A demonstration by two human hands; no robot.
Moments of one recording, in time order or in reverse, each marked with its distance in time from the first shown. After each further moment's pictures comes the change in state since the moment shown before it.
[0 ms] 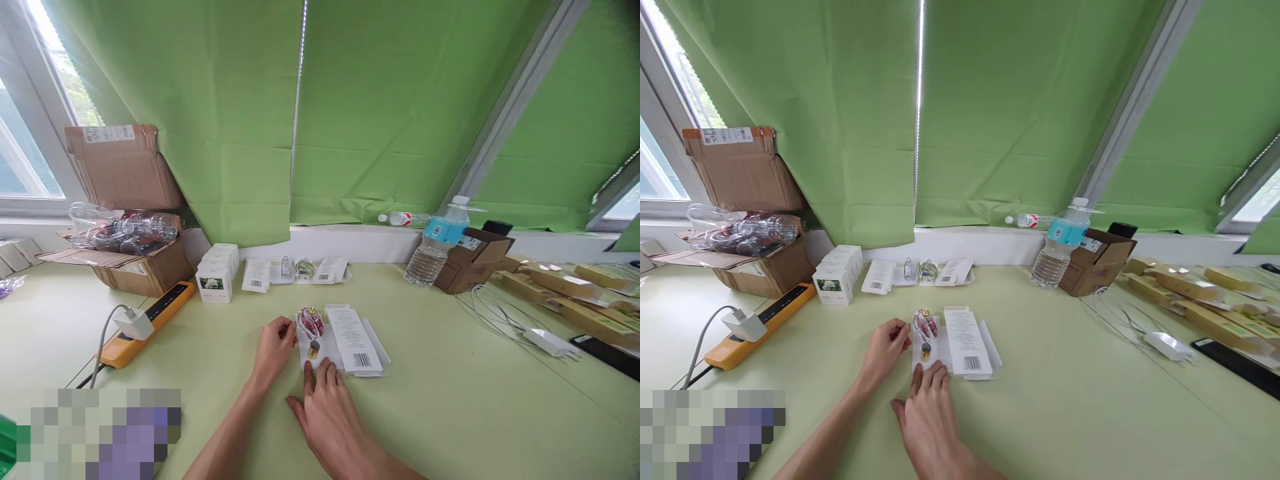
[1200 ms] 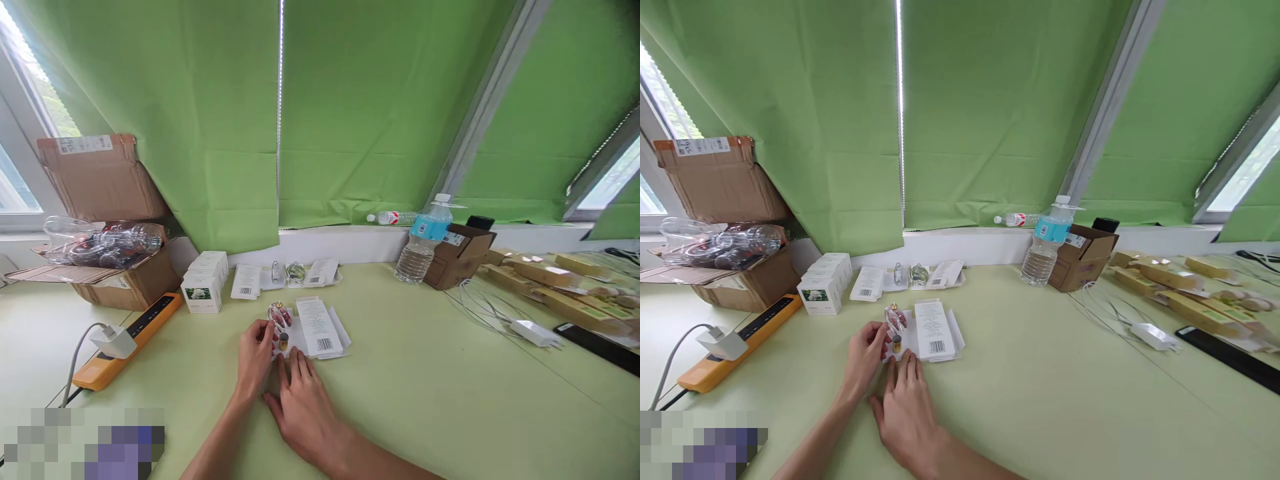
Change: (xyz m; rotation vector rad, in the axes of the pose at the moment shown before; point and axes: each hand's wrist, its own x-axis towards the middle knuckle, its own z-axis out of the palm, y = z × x) left_hand 0.002 0.003 -0.006 -0.143 0.173 -0.069; right_hand 0.024 -0.003 0.016 0.409 0.124 -0.109
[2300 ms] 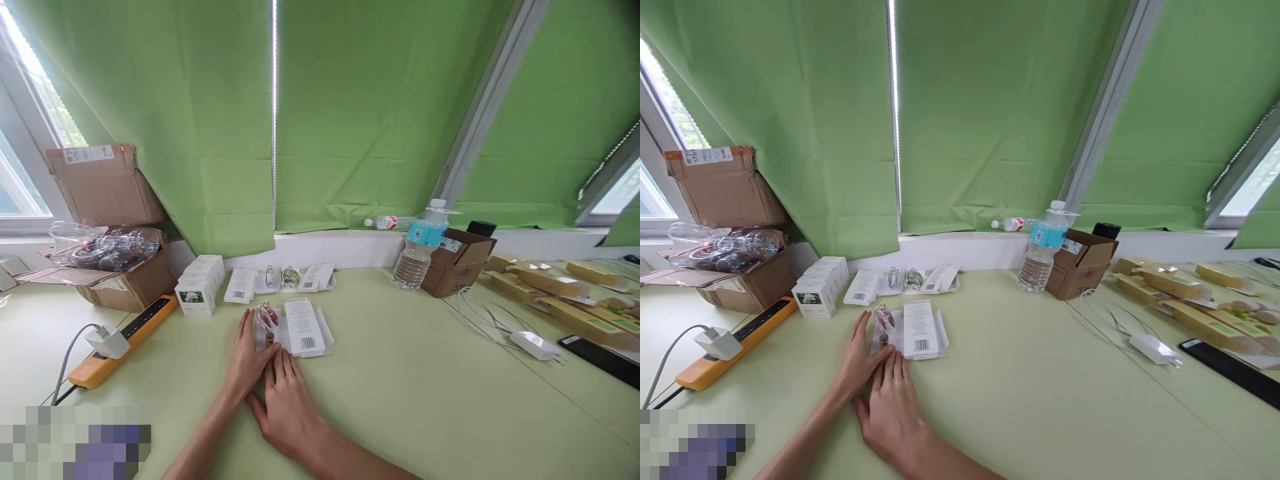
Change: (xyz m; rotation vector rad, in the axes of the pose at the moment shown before) left_hand 0.007 -0.018 0.000 0.405 -0.004 0.205; right_hand 0.005 0.014 0.001 0.130 0.002 -0.075
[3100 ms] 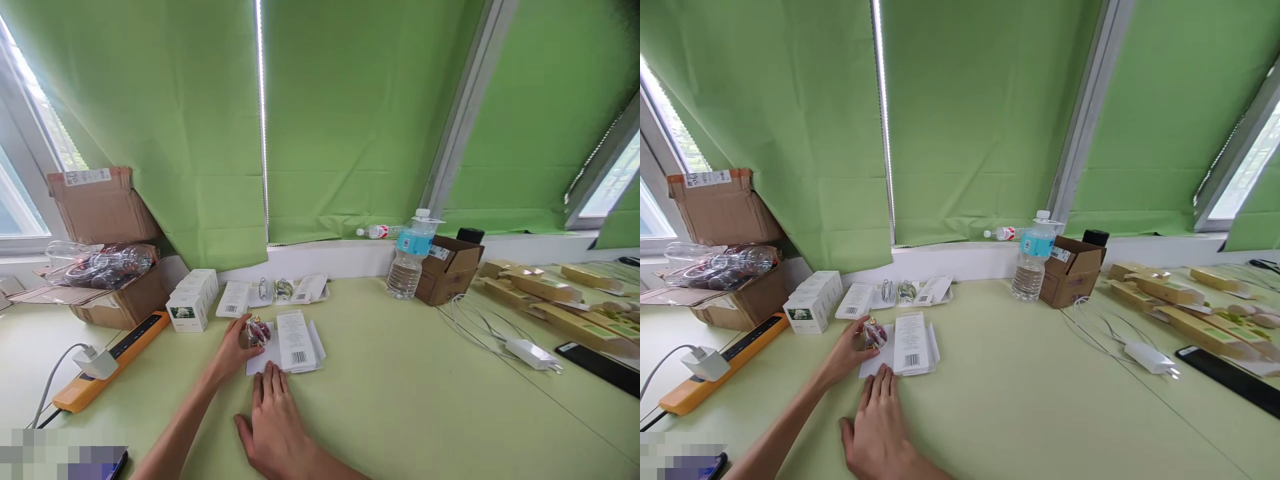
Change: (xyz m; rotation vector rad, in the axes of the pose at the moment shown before) left_hand 0.051 -0.022 -0.015 -0.040 -0.168 0.010; right_hand 0.003 0.000 0.003 0.056 -0.019 0.020
